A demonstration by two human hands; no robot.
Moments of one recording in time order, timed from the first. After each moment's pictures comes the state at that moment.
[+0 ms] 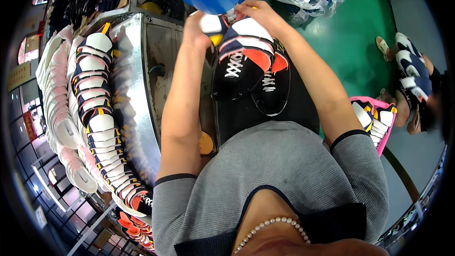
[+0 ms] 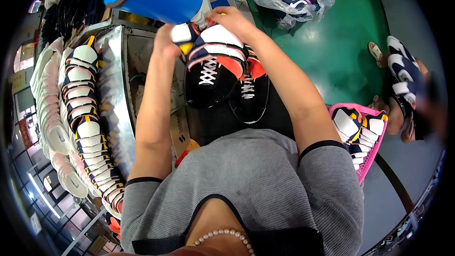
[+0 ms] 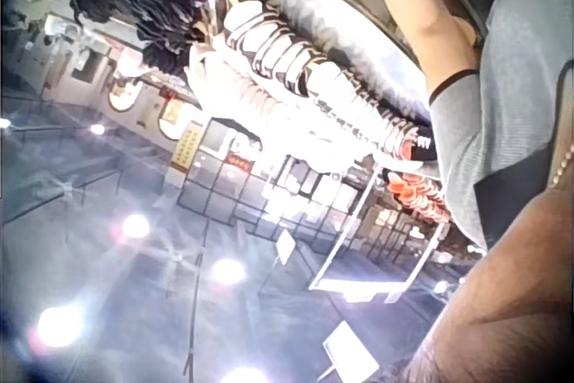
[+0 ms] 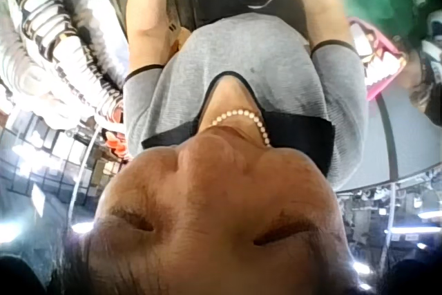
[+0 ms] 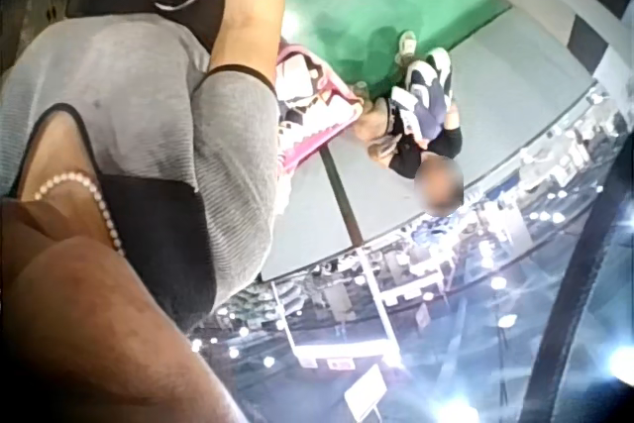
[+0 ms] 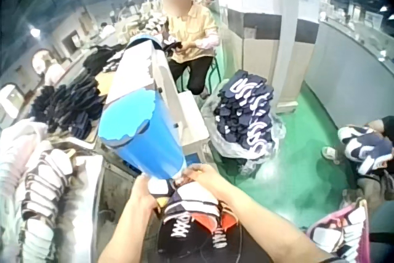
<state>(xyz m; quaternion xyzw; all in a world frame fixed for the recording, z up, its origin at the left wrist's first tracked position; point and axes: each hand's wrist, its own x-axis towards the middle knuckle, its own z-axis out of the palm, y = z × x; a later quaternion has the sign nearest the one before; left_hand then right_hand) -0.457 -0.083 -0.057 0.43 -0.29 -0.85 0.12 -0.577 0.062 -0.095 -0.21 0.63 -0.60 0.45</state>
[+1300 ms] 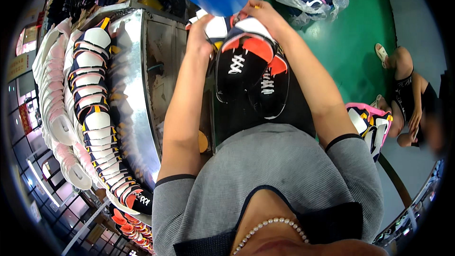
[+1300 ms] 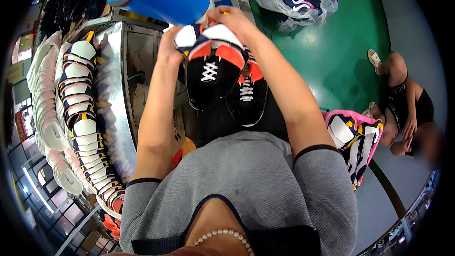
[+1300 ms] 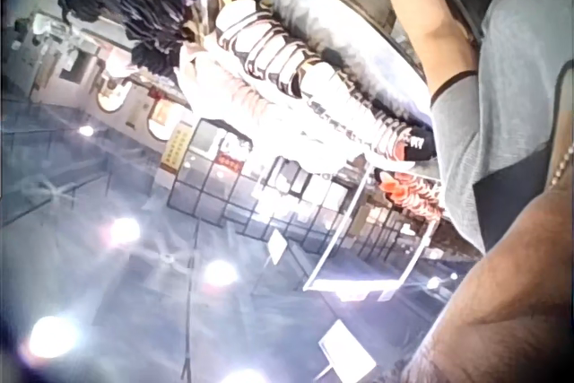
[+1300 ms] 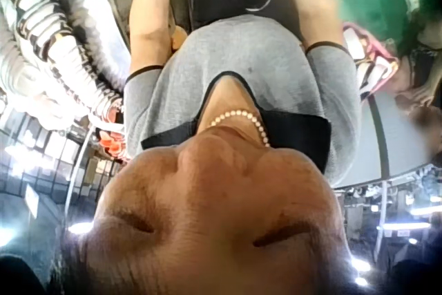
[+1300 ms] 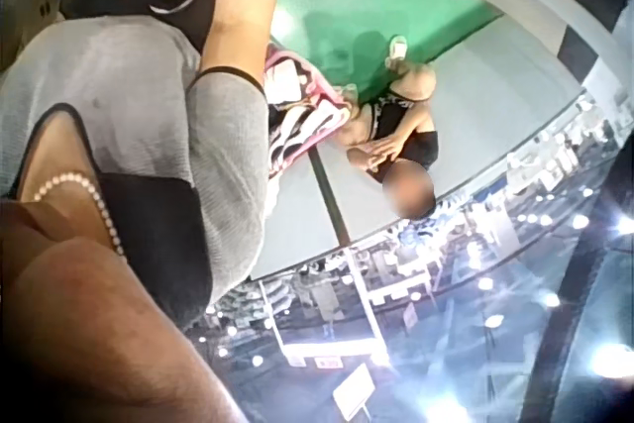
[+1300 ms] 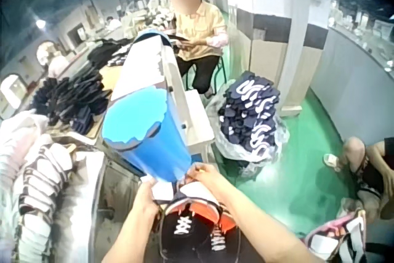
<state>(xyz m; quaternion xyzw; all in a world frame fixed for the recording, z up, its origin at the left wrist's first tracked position) -0.445 -0.075 -0.062 0.45 -0.32 -0.82 0.14 -0.579 0.054 -0.093 -0.18 0.54 -0.66 0.50</state>
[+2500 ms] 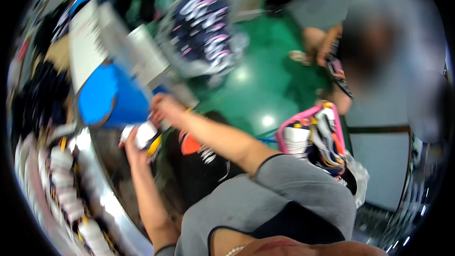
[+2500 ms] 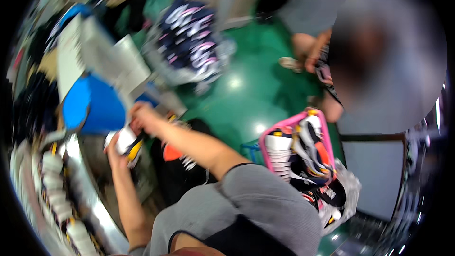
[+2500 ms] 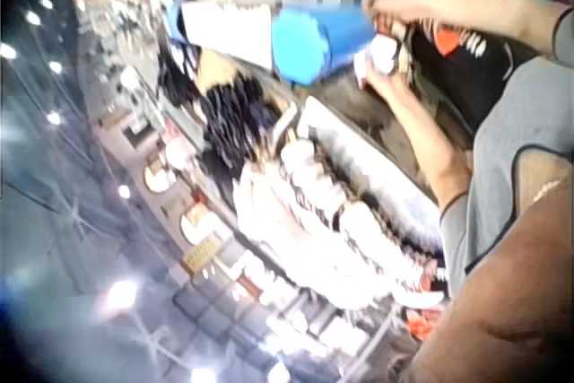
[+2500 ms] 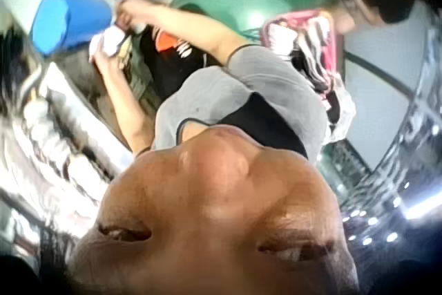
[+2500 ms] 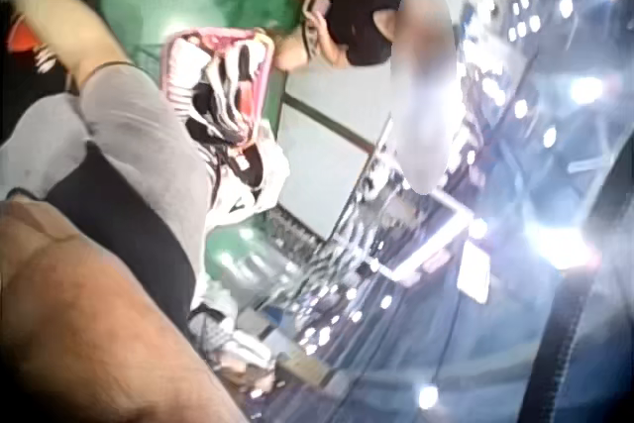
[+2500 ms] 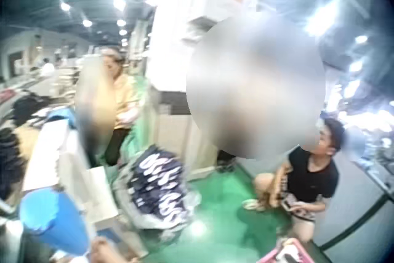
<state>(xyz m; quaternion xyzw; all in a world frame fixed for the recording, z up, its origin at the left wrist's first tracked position) -0.411 -0.090 -0.103 0.32 -0.25 -0.91 0.10 -0.556 0.026 -0.115 -0.02 0.45 -0.79 0.42</state>
